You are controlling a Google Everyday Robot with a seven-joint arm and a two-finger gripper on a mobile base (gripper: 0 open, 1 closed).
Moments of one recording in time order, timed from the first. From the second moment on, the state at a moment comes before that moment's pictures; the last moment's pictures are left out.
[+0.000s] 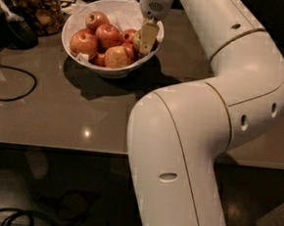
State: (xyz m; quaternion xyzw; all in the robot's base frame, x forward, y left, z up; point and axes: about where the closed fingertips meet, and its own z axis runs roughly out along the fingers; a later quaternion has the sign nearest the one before) arm 0.728 -0.010 0.927 -0.69 0.71 -0.02 0.13
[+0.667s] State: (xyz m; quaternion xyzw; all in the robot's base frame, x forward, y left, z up) arm 0.735 -0.005 0.934 -0.69 0.71 -0.02 0.15
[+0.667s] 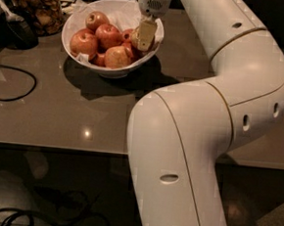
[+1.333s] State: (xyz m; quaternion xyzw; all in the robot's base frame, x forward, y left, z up) arm 0.720 -0.011 0.985 -0.66 0.72 -0.04 0.20
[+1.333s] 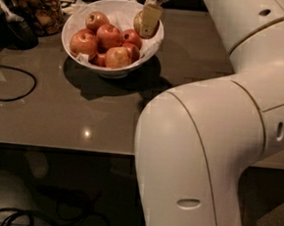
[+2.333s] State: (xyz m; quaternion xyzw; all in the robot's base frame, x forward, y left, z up) arm 0.655 0.011 1.072 -0.69 0.67 -0.02 0.26
